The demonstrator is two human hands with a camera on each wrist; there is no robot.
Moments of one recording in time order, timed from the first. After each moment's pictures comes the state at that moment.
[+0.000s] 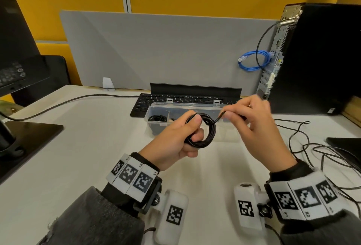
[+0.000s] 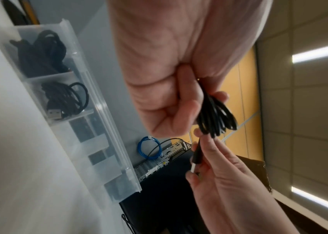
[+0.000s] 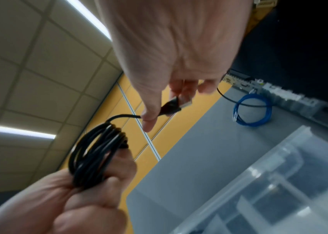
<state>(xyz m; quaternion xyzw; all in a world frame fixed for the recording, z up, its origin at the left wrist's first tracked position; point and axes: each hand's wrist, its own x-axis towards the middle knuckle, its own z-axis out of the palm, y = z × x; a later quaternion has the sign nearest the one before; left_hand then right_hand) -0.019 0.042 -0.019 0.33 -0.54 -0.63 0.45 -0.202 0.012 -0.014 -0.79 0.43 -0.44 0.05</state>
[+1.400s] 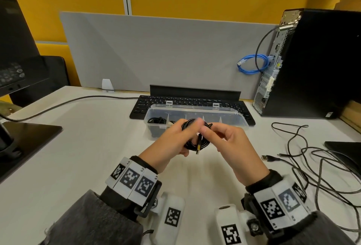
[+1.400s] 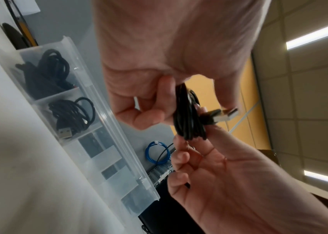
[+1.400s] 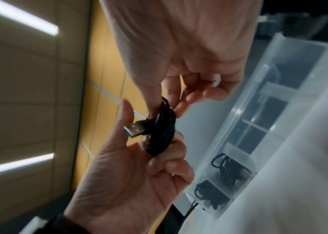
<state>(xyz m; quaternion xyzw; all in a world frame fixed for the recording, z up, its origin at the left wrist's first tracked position) -0.019 0.037 -0.026 0.46 -0.57 -0.50 0.45 -0.168 0.026 -0.031 -0.67 0.41 -0.45 0.42</state>
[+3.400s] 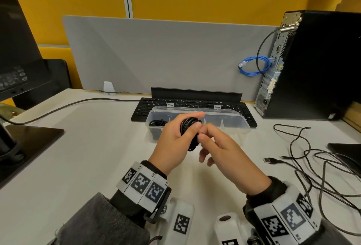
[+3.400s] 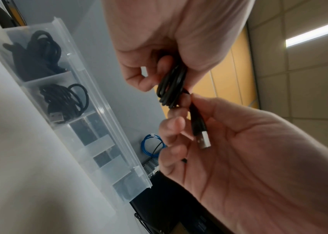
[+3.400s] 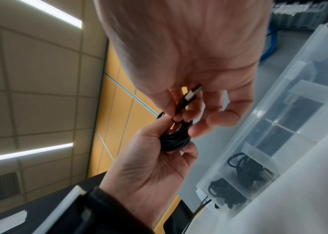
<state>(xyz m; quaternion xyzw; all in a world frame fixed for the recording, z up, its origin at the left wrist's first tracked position) -0.023 0.033 -0.032 0.45 -0.63 -0.31 0.55 -0.156 0.039 -0.023 -0.74 0.40 -0.36 0.40</state>
